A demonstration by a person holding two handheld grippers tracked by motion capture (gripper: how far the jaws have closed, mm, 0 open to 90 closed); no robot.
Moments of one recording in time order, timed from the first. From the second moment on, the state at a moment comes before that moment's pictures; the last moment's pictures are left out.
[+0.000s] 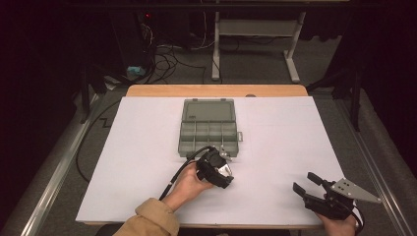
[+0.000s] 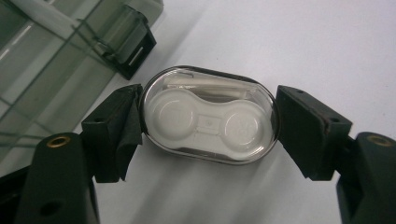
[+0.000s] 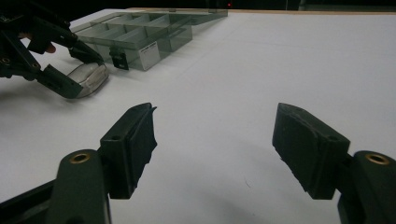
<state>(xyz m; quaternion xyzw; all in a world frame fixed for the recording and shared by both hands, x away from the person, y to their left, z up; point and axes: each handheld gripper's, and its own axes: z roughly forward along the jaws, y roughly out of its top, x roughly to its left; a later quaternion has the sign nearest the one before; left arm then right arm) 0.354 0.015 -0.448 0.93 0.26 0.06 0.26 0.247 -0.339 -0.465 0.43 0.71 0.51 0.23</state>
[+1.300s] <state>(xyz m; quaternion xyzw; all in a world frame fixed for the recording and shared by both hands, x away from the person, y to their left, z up) 0.368 0.079 -0.412 0.89 0.32 0.10 0.32 0.247 -0.340 -0.465 0.43 0.71 0.51 0.23</state>
